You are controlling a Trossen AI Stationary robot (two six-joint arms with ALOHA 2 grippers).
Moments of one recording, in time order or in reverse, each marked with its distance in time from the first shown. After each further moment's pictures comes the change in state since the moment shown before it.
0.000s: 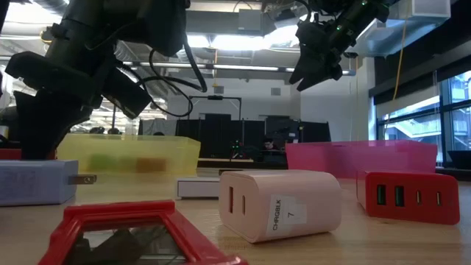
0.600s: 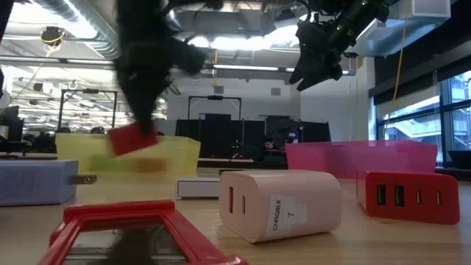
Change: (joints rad) left arm 0.072 -0.002 0.195 0.002 -0.352 0.078; right arm 0.000 0.000 0.000 0.000 0.000 0.000
